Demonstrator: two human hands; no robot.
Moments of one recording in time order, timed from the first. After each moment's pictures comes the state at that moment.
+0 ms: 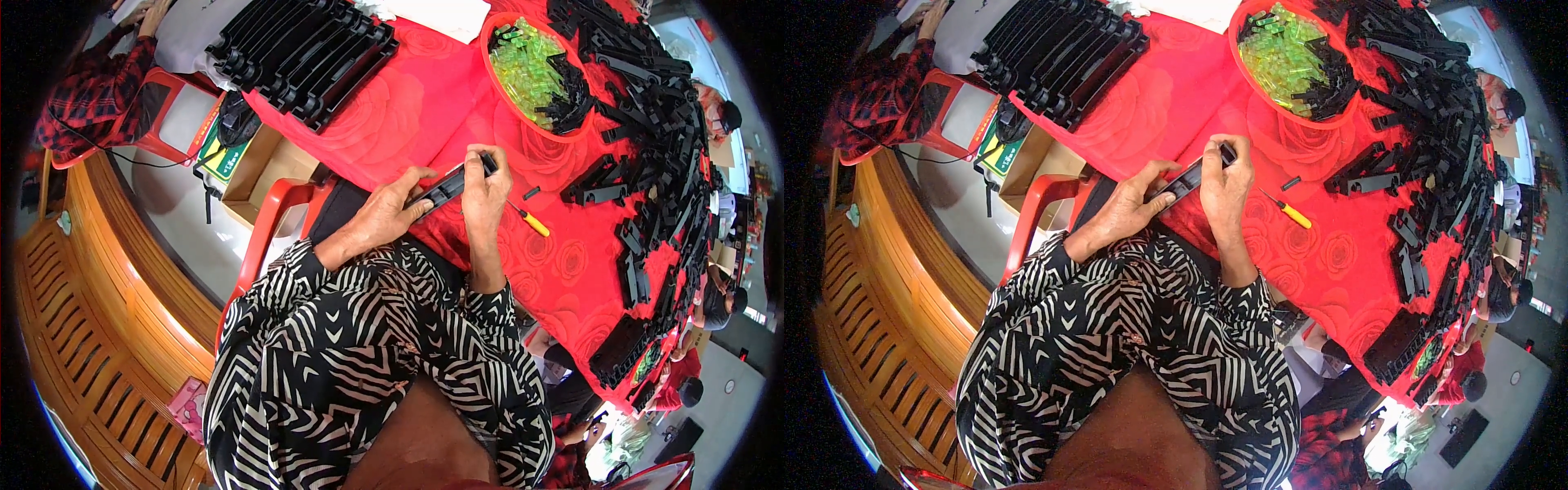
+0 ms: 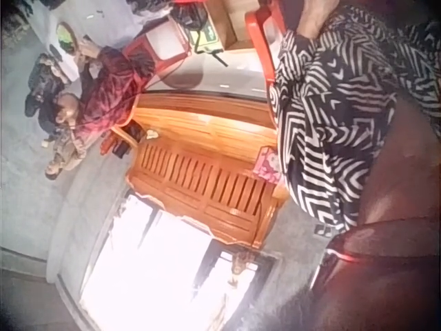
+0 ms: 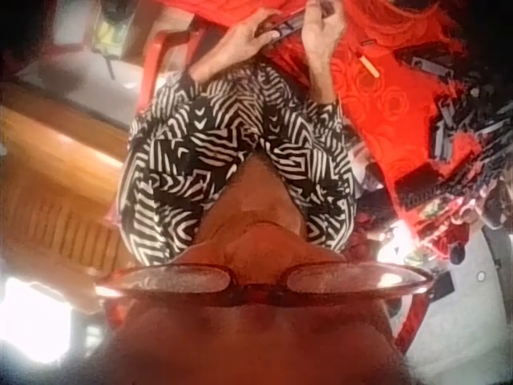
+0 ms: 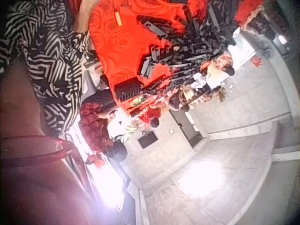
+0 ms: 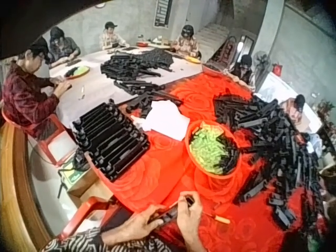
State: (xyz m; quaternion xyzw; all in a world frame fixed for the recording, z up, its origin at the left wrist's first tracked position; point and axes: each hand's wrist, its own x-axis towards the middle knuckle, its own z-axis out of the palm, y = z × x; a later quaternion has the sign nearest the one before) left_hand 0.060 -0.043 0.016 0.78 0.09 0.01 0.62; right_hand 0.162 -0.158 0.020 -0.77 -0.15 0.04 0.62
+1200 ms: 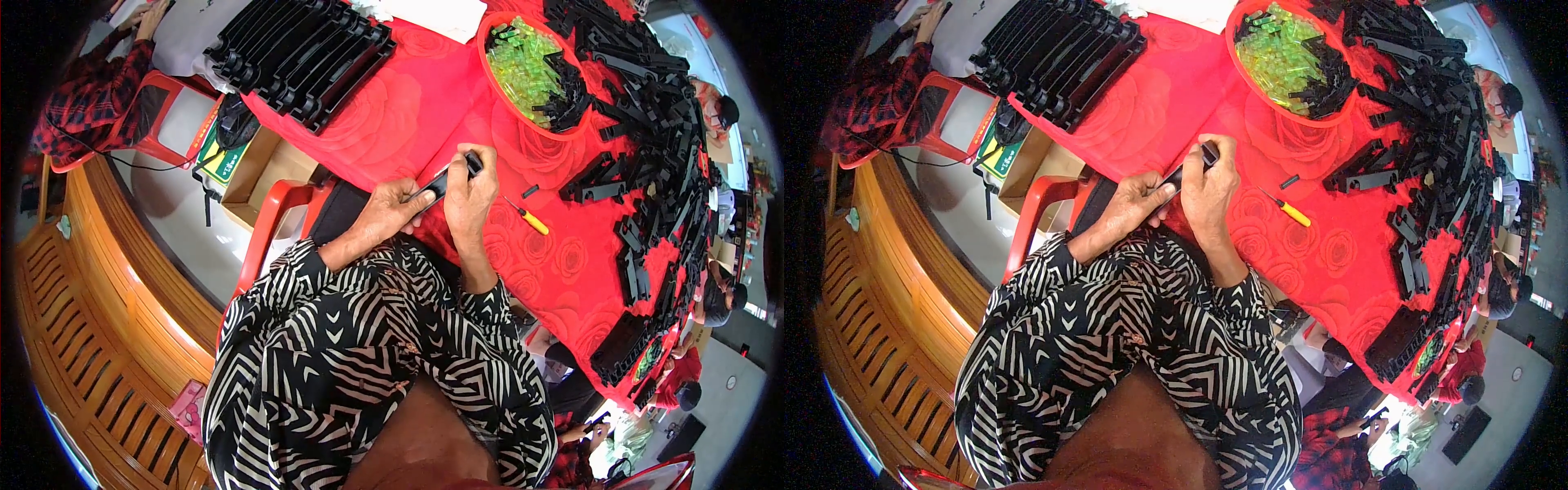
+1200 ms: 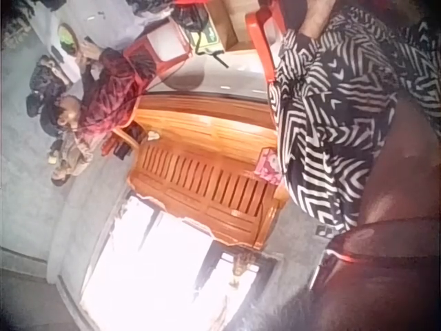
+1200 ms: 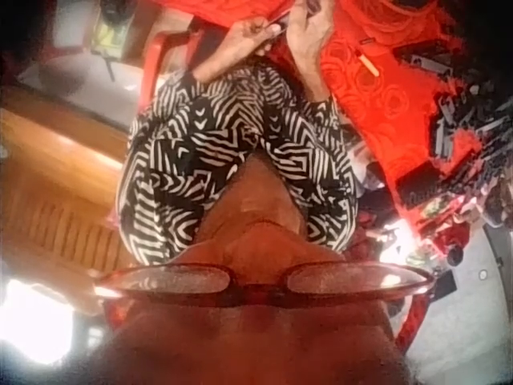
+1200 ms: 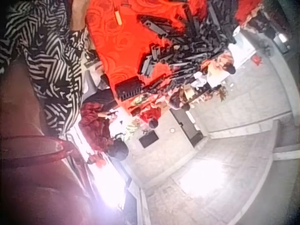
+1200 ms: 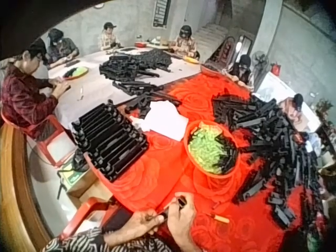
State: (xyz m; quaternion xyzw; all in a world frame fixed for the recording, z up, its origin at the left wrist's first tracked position) left_hand 0.057 -0.050 -0.012 0.59 0.20 -0.04 0.78; right_hand 0.145 -0.142 0.023 -0.79 -0.16 0.00 0.60
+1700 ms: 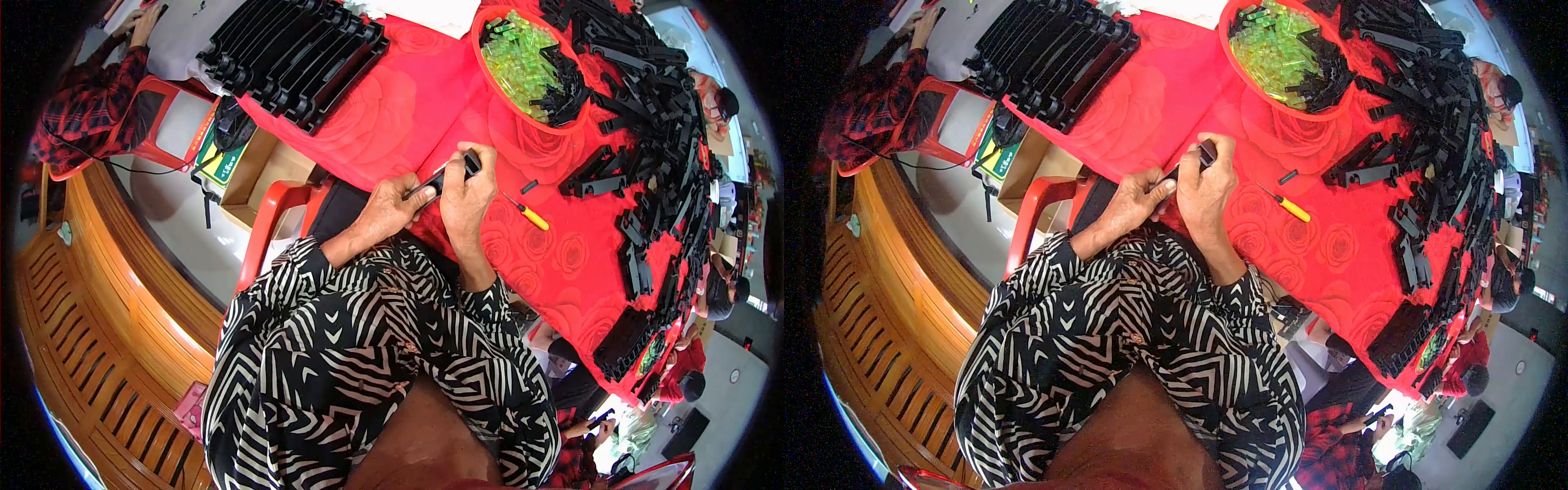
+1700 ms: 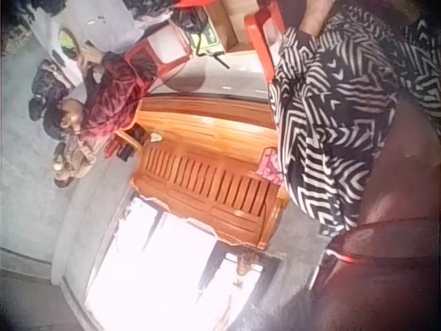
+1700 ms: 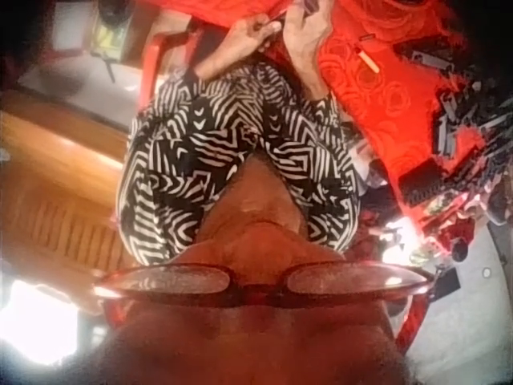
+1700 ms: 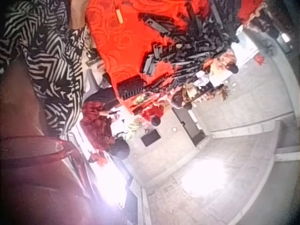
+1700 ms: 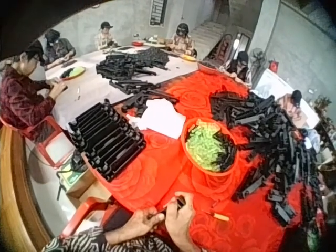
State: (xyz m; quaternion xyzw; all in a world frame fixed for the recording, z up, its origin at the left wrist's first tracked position) left_hand 0.065 -0.053 -0.018 0.67 0.19 -0.03 0.72; right_hand 0.142 -0.142 0.017 -0.79 -0.15 -0.03 0.60
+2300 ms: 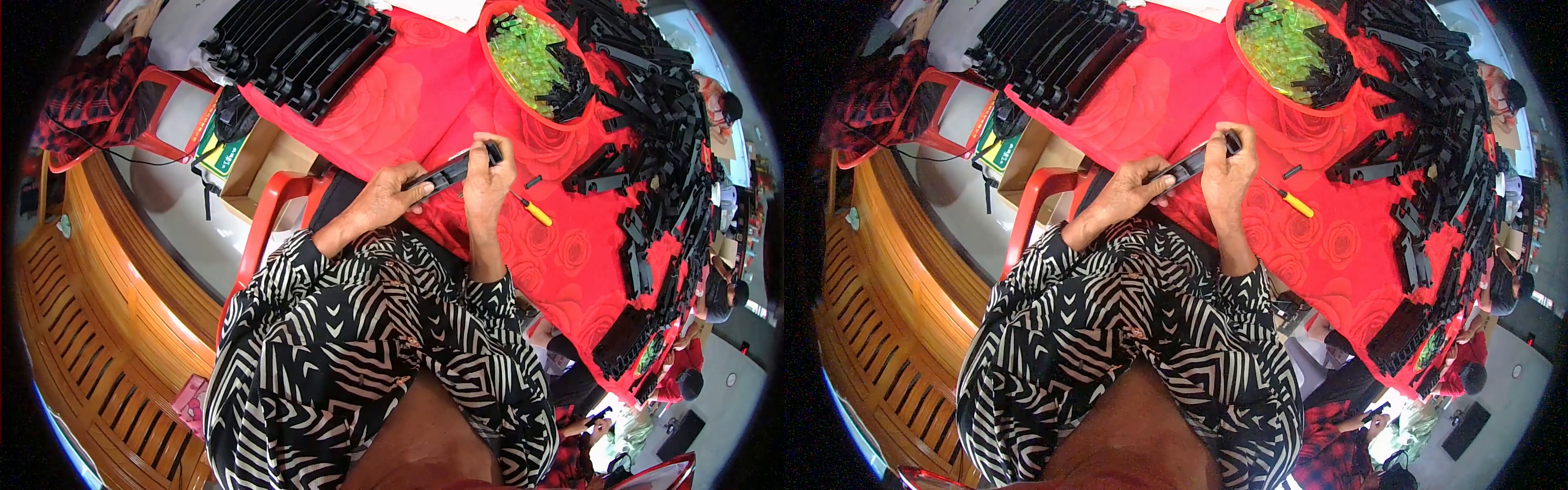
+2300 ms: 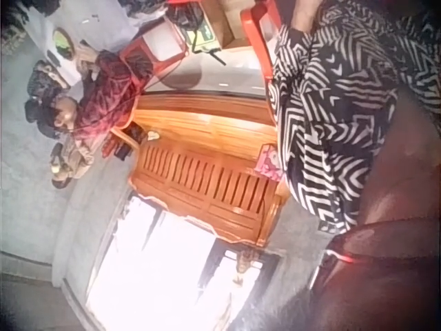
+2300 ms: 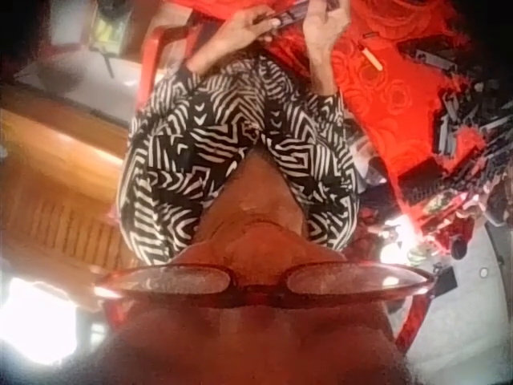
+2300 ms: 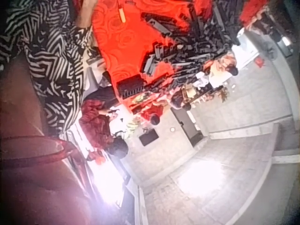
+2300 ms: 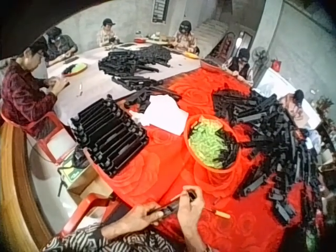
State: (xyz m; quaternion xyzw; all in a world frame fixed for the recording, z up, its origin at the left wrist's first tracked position) left_hand 0.064 -0.041 -0.016 0.61 0.12 -0.03 0.78; right_hand 0.164 -0.157 0.006 -0.77 -0.12 0.00 0.63
